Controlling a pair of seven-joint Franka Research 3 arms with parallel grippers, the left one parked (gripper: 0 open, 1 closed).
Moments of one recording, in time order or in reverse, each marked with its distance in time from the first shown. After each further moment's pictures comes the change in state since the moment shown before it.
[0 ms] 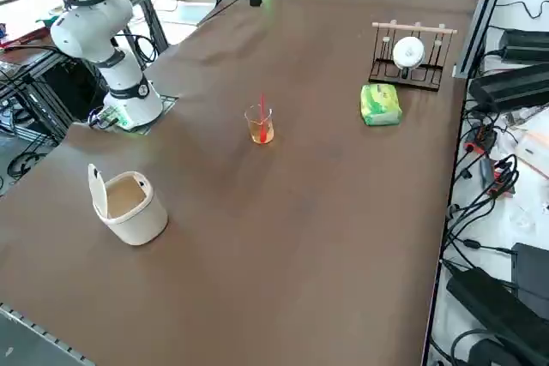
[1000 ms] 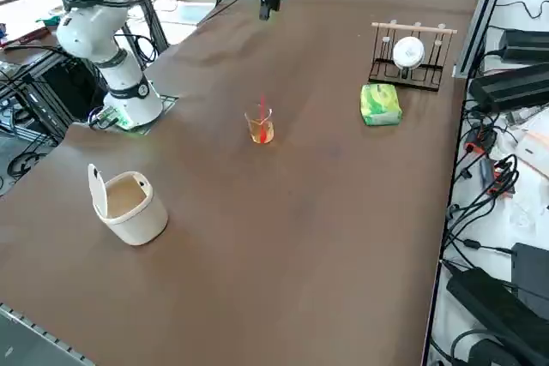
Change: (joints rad) arm 0.247 0.022 0.008 -0.226 -0.220 0.089 0.231
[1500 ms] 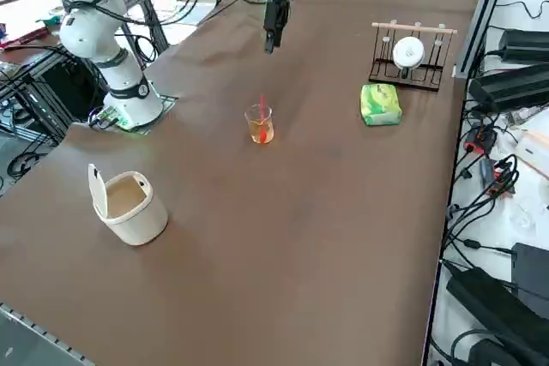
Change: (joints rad) arm 0.082 0.008 0.001 -0.278 -0.149 0.245 0.123
